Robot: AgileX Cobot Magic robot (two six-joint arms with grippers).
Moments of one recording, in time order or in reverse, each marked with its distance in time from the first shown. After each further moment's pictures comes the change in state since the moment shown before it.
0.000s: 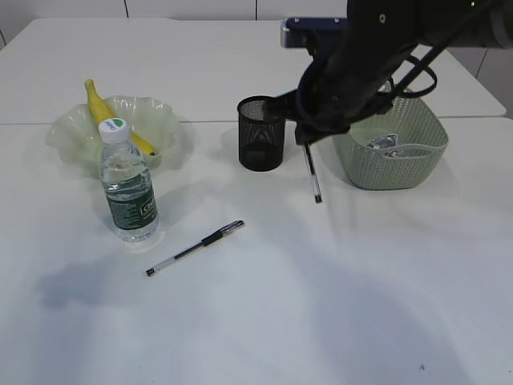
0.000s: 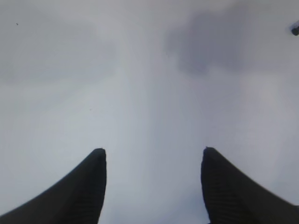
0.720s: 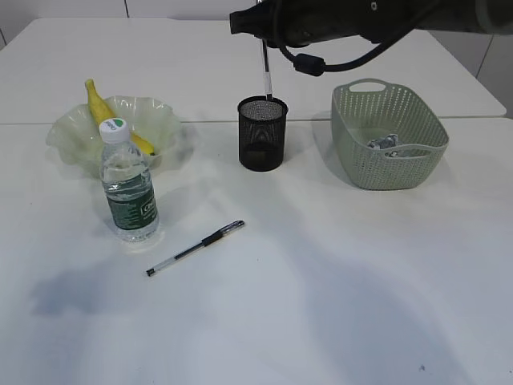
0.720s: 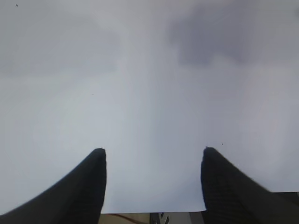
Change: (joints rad) left arm 0.000 0.000 0.000 0.000 0.050 0.000; right arm -0.008 0.040 -0.125 -0.142 -0.542 -0.006
